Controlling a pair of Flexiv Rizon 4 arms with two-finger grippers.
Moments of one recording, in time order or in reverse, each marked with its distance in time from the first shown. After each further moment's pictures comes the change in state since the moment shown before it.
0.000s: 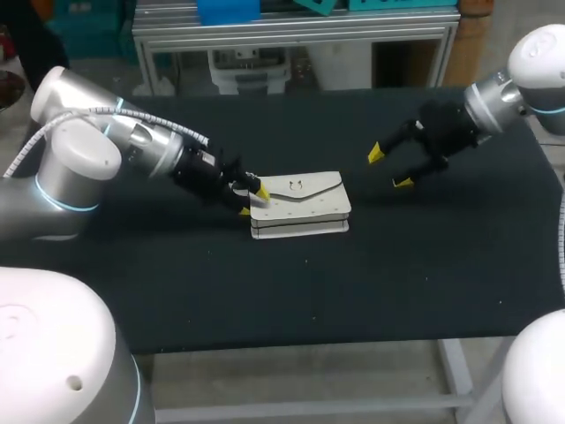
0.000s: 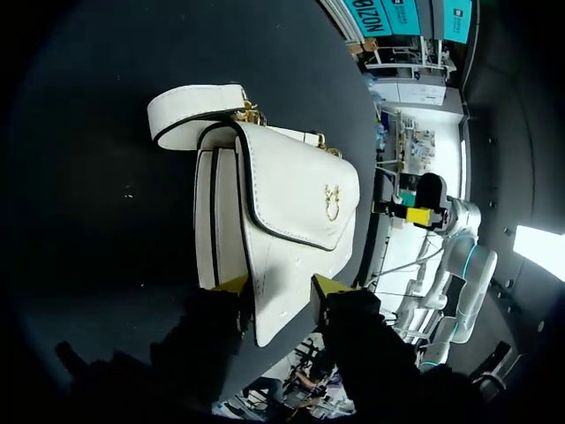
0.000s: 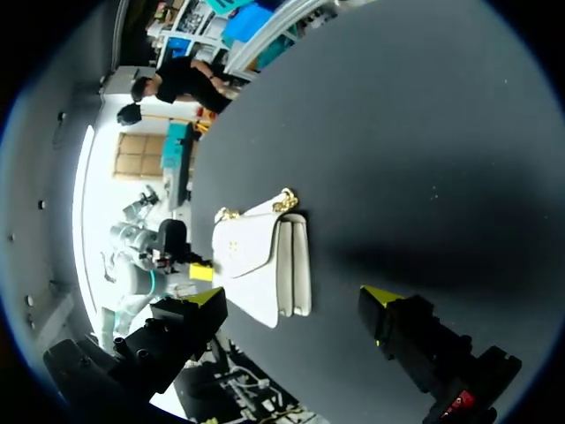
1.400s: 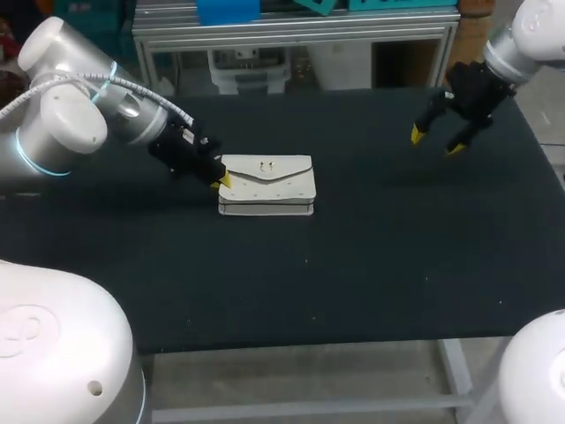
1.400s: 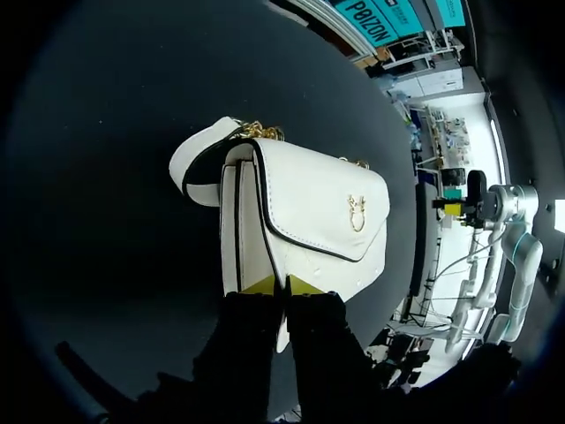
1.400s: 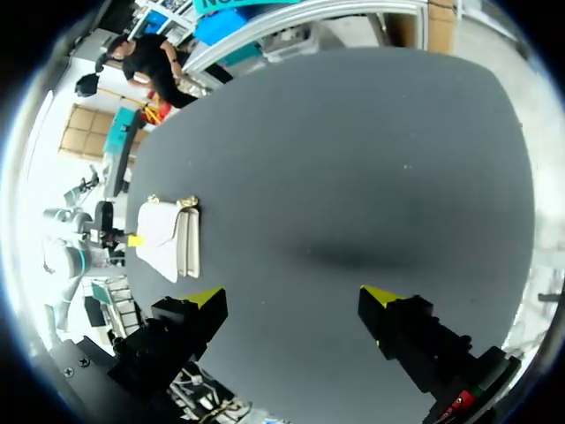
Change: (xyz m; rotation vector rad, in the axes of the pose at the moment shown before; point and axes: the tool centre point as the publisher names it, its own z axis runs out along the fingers) left arm -0.042 -0.066 -0.067 0.104 -0.269 0.137; right arm -0.060 0.052 -0.094 -0.001 -0.388 -0.089
